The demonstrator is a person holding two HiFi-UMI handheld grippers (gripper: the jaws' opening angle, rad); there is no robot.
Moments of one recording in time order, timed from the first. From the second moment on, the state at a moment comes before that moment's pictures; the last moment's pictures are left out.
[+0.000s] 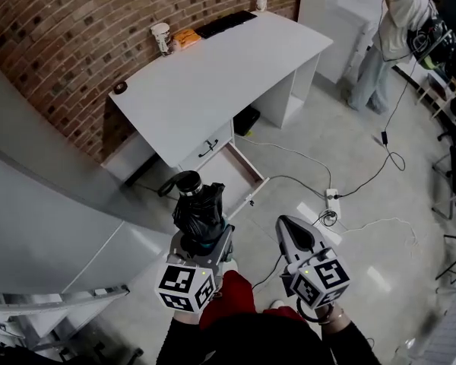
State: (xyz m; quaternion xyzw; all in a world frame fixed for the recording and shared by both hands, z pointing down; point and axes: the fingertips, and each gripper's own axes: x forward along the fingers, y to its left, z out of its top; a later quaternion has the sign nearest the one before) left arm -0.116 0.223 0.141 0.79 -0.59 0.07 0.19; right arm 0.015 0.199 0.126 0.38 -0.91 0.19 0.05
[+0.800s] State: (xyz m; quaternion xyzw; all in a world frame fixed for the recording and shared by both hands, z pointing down) left arm -0.171 0.160 0.186 0.82 -0.52 0.11 0.22; right arm -0.033 0.130 0.169 0.47 -0.85 0.22 0.08
